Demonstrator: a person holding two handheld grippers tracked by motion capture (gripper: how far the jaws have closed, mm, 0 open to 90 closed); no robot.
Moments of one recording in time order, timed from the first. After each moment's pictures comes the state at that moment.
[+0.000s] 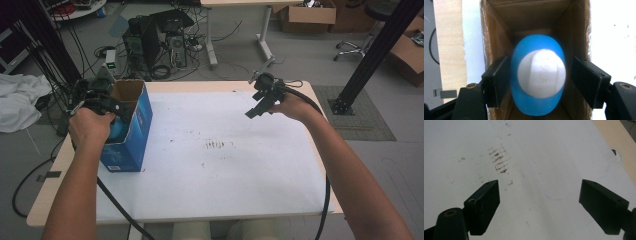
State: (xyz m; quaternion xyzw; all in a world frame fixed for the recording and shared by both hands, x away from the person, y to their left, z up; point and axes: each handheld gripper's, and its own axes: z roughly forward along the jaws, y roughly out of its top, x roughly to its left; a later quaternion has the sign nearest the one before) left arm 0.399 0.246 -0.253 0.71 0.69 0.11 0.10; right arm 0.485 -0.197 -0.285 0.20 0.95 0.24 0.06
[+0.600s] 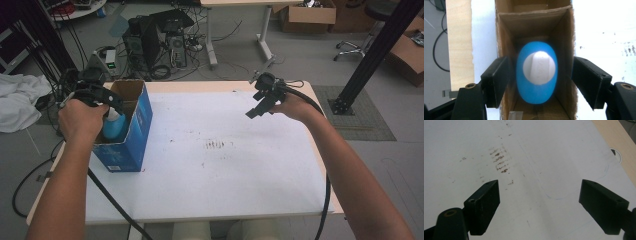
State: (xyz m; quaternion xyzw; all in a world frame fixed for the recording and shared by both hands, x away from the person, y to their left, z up) left arm 0.391 0.247 -0.217 0.71 0.68 0.12 0.13; right arm 0.483 -0.198 -0.282 0.19 0.95 0.24 0.07
